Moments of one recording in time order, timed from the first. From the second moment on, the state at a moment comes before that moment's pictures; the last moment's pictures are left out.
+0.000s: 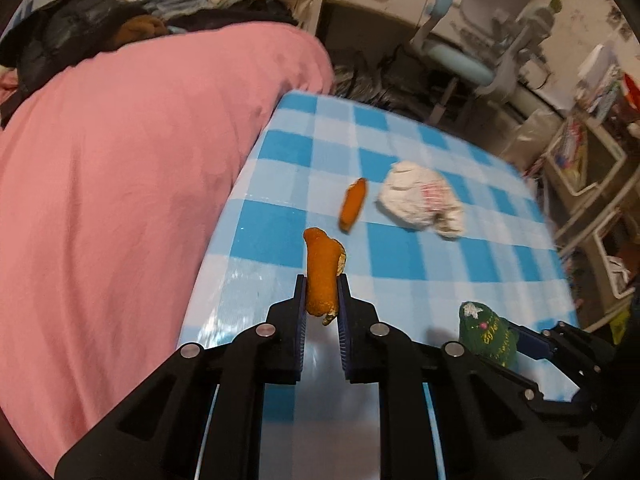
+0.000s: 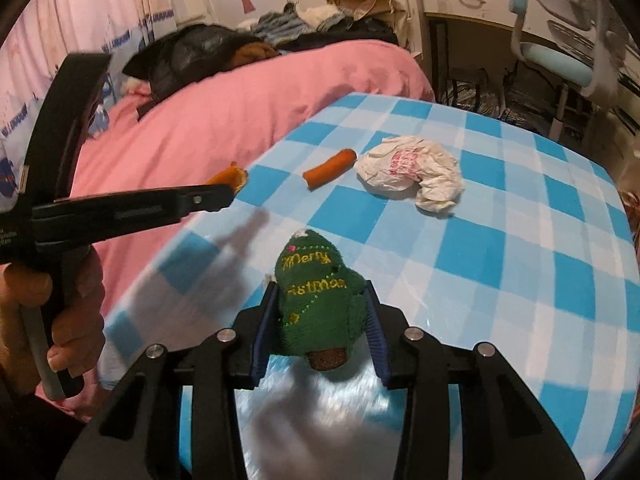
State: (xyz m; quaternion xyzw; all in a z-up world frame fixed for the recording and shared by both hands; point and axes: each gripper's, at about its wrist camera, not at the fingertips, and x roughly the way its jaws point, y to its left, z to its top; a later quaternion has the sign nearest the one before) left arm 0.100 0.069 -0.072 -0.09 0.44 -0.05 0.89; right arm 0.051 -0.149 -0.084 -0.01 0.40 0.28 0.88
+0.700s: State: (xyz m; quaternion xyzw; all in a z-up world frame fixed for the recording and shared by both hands) left arm -0.038 0.065 -0.032 -0.07 0.40 -0.04 0.91; right arm -0.098 -0.148 -0.103 -0.01 0.42 0.33 0.85
